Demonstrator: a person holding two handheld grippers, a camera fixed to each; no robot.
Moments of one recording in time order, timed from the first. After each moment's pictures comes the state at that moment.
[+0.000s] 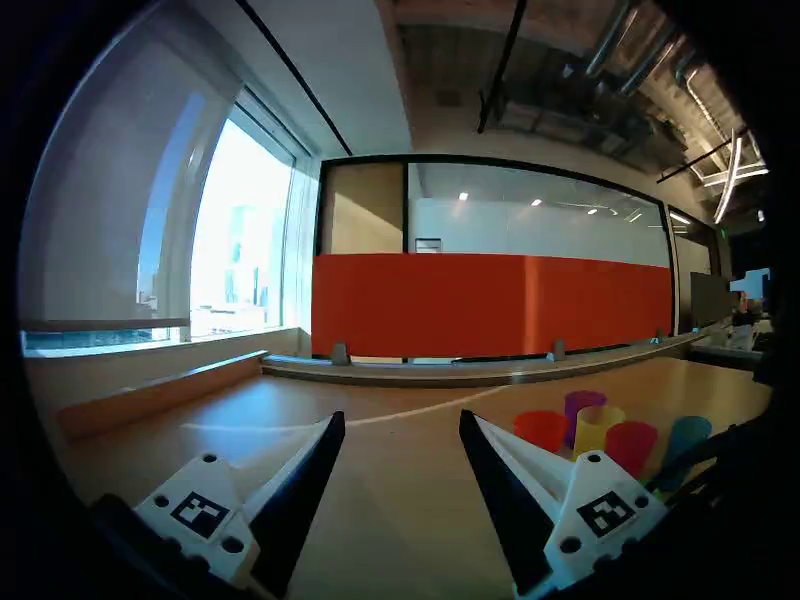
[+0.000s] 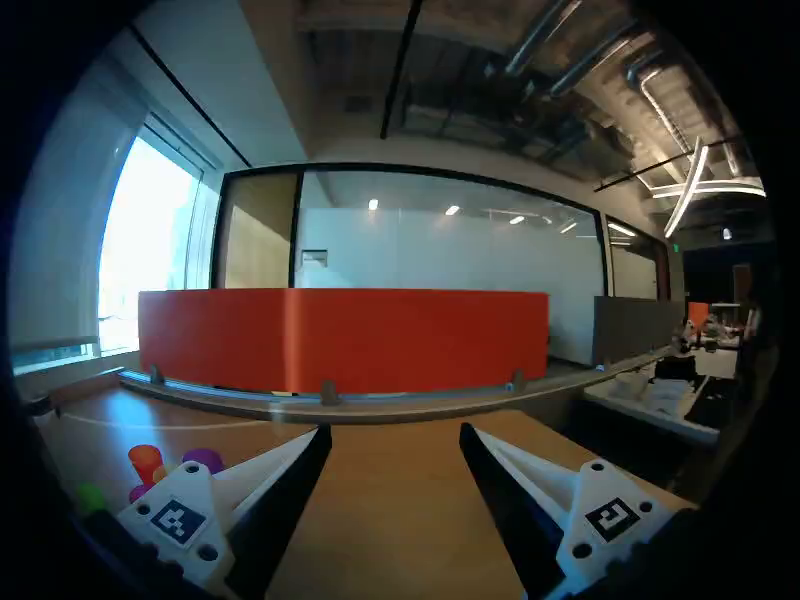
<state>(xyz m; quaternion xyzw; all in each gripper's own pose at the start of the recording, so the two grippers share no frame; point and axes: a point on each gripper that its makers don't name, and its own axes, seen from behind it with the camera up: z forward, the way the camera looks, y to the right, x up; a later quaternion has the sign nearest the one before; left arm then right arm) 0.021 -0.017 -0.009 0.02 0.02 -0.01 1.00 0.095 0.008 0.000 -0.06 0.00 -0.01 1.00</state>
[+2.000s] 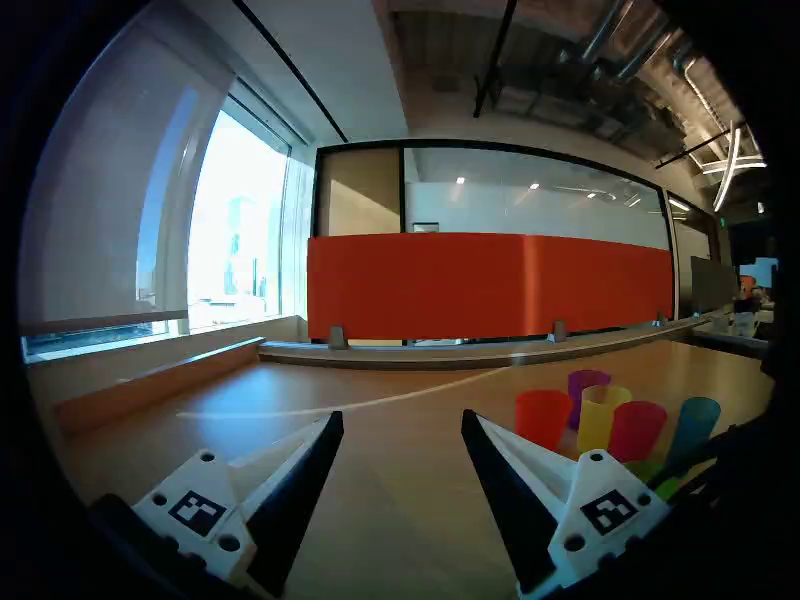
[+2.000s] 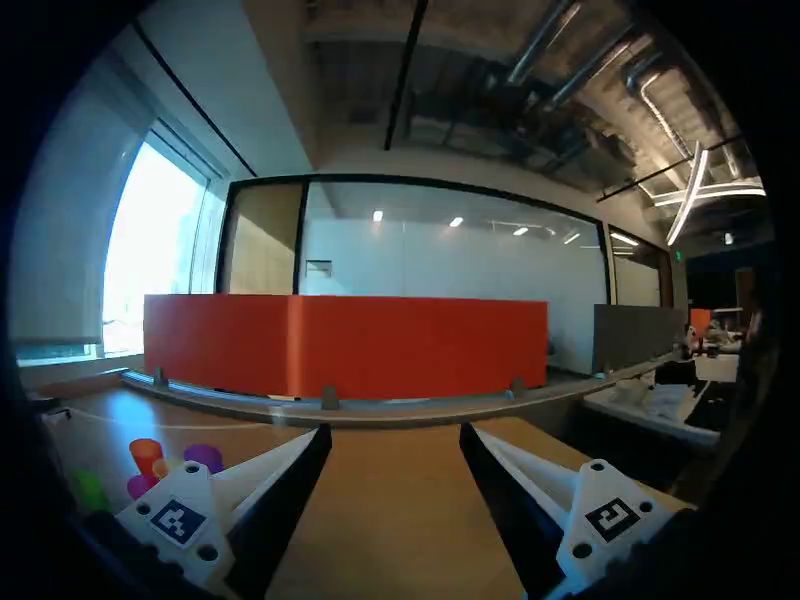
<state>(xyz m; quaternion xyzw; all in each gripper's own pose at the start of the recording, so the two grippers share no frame) 0.004 -0.013 0.000 0.02 -0.01 0.00 1.00 0.088 0.014 -0.016 -0.05 0.02 -0.02 1.00</state>
